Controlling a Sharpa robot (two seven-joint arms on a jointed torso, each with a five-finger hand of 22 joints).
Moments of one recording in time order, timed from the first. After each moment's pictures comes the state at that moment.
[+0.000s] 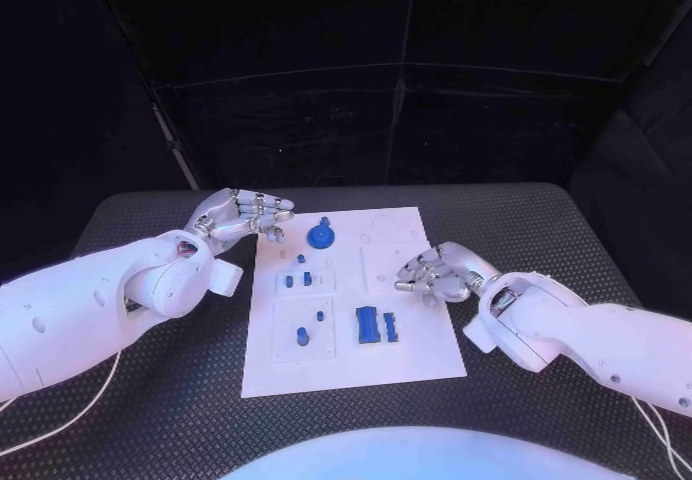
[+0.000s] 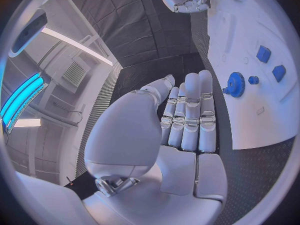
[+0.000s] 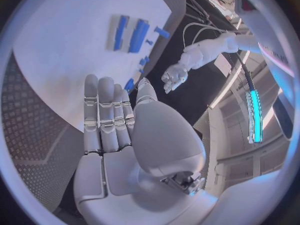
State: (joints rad) left arm 1.05 -0.86 0.05 1.42 -0.24 -0.18 0.30; left_hand 1.40 -0.15 0.37 0.08 0.12 1.04 0.17 0.12 0.07 1.13 0.11 0.17 0.08 1.13 0.03 0.79 0.45 0.17 1.07 0.13 0.41 0.86; right arm 0.80 -0.96 0.18 1.68 -0.95 -0.45 -0.03; right_hand 1.47 0.06 -0.28 0.23 0.27 0.89 0.17 0.20 0.30 0.93 0.10 0.60 0.74 1.18 0.03 0.74 0.64 0.17 0.91 0.13 0.76 0.49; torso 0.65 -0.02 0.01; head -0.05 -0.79
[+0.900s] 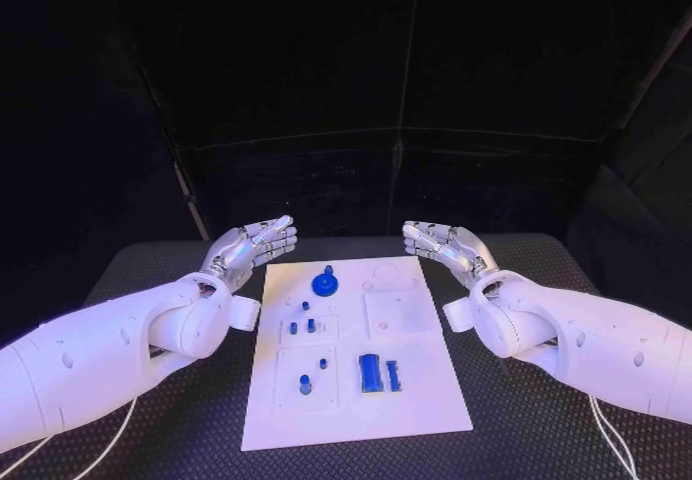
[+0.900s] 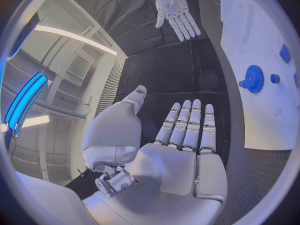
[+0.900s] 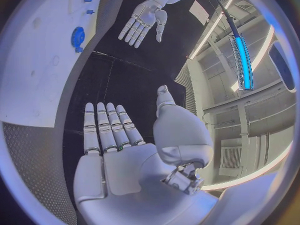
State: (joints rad) left arm 1.05 -0.82 0.04 1.43 -0.13 -0.33 0.39; left_hand 0.84 -0.05 0.21 0.03 0.03 0.60 0.07 0.01 0.01 0.66 0.09 0.01 0.01 0.56 0.07 0.14 0.11 0.13 0.44 0.16 0.01 0.32; right arm 0.96 -0.81 0.11 1.46 -0.40 -0.49 0.34; right_hand 0.88 0.03 -0.15 0.01 0.12 0.55 0.12 0.01 0.07 0.56 0.10 0.13 0.08 0.59 0.08 0.03 0.10 0.12 0.47 0.16 0.16 0.11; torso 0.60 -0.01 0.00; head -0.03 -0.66
